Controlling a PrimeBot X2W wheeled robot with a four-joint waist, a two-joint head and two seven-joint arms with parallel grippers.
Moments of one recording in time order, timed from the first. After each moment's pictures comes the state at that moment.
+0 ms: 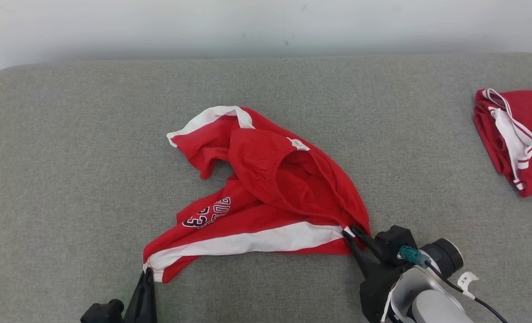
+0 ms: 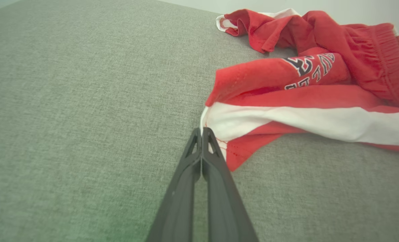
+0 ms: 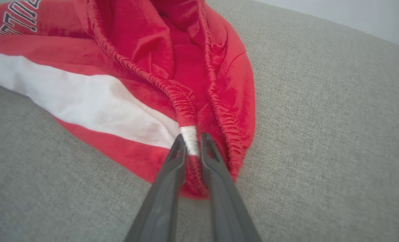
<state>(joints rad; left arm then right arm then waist) -0.08 0.05 -0.07 0.41 -0.29 -0.05 -0.26 -0.32 -0.25 0.40 0.46 0.16 0.13 0.01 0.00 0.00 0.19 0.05</state>
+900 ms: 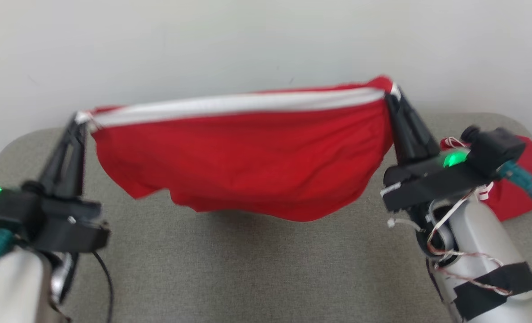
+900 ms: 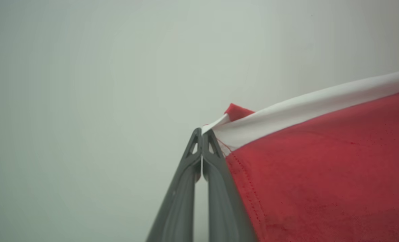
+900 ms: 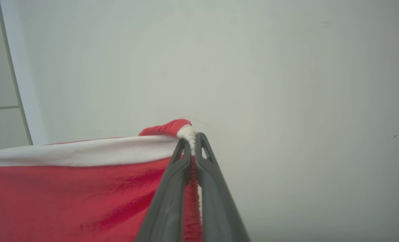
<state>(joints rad) -0.38 0.31 -0.08 0.12 -0.17 -0.13 -0.26 -0.50 -0.20 0.21 0.22 0.44 0.13 -0.15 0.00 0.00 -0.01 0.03</state>
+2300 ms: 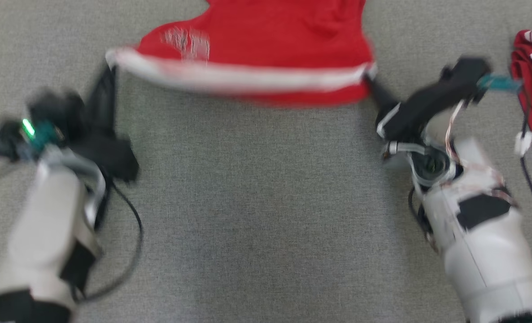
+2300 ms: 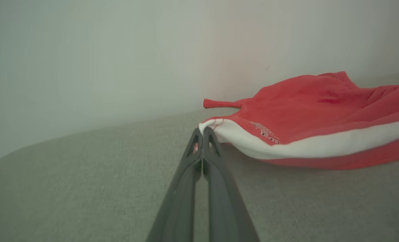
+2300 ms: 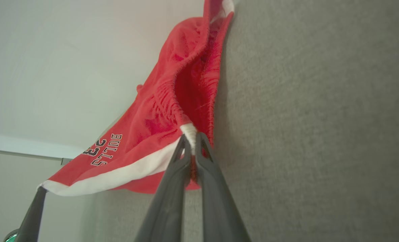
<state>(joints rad) -0.88 0.30 -0.32 0.70 -0.34 -0.12 -0.26 -0.93 -0.13 0.12 0.78 0.90 0.13 0.25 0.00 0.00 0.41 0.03</state>
